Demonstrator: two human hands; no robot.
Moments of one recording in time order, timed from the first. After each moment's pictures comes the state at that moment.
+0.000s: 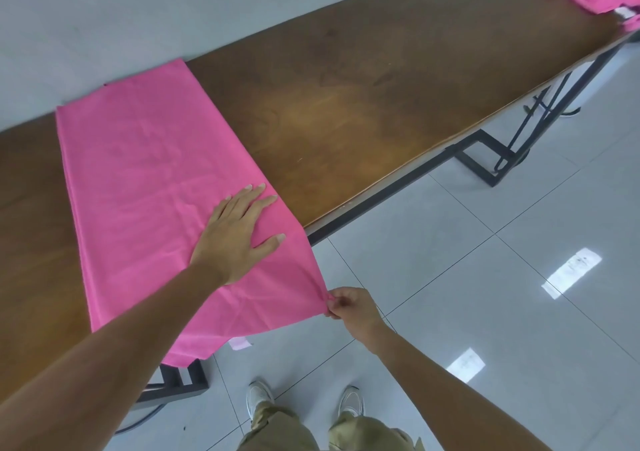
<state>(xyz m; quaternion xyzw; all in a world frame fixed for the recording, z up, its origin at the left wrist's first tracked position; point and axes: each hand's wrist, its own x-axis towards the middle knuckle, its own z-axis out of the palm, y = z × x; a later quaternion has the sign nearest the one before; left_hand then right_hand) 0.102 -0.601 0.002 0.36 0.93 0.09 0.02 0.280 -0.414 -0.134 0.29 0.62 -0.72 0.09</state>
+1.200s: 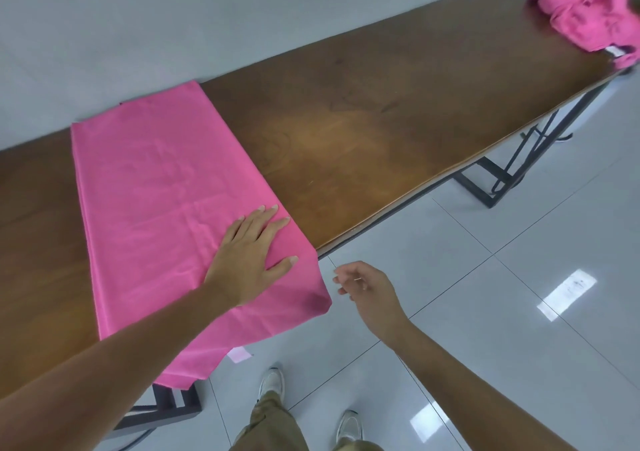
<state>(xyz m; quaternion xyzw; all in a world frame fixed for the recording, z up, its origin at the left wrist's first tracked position) 0.098 -0.602 -0.002 0.38 0.92 0.07 0.01 0.254 -0.398 -0.023 0.25 0.71 -0.66 -0.01</state>
